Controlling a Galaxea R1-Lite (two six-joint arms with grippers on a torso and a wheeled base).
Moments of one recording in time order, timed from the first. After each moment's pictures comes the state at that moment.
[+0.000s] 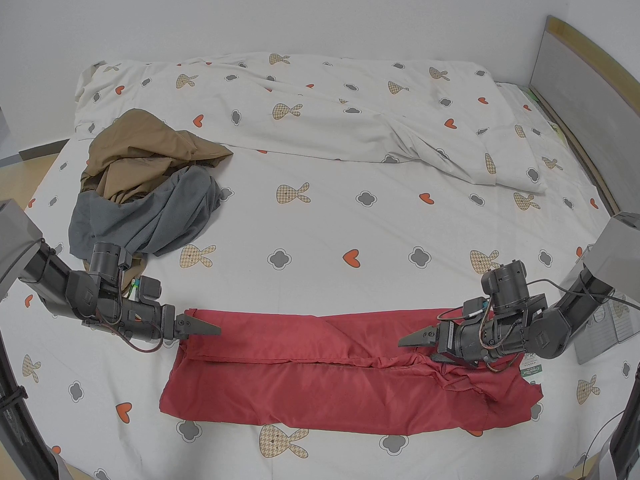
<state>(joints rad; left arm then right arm) 0.04 2.07 -0.94 -0.11 -0.83 0.01 0.33 2.08 -0.74 -0.51 0.46 0.62</state>
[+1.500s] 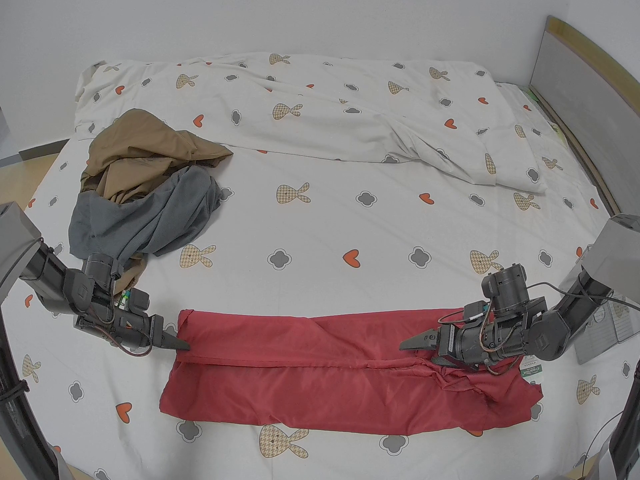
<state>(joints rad) 0.12 2.13 -0.99 0.05 -0.74 0.08 0.32 2.09 -0.73 -0.51 0.46 0.63</state>
